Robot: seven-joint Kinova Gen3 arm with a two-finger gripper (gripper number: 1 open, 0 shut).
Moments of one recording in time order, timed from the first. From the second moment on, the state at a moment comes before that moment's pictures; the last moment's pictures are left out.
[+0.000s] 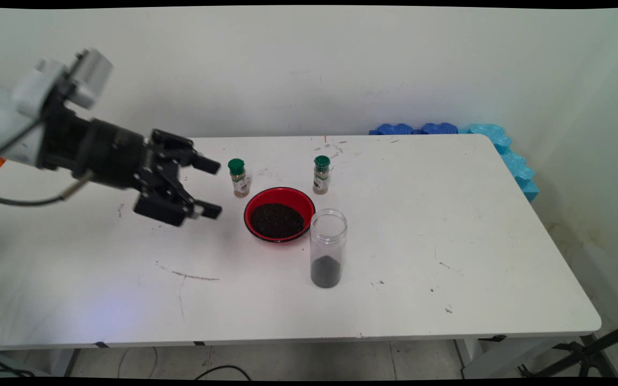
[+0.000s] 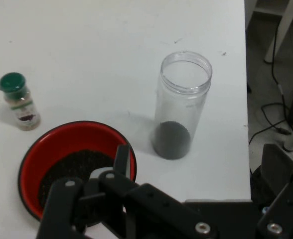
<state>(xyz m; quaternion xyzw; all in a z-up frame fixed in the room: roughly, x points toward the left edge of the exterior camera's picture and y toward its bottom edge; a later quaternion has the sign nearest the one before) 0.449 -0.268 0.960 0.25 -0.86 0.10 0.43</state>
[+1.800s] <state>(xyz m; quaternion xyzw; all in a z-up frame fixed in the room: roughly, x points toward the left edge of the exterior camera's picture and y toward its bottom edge) 0.342 -0.332 0.837 0.22 -0.86 0.08 0.45</state>
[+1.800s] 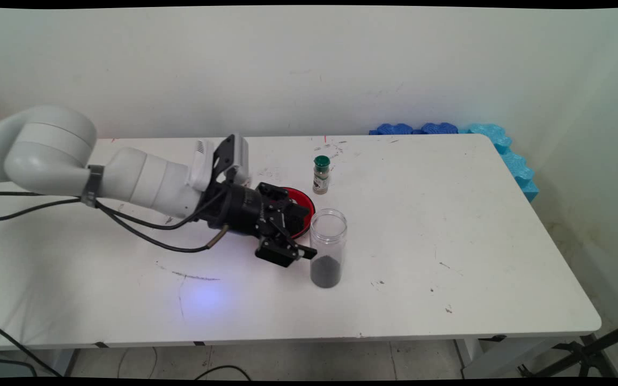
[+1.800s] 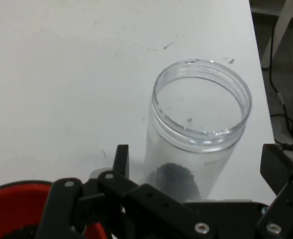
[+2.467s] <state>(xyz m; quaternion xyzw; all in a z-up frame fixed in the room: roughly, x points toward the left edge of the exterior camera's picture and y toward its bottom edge) 0.322 -0.345 0.820 0.21 -0.86 0.08 0.45</state>
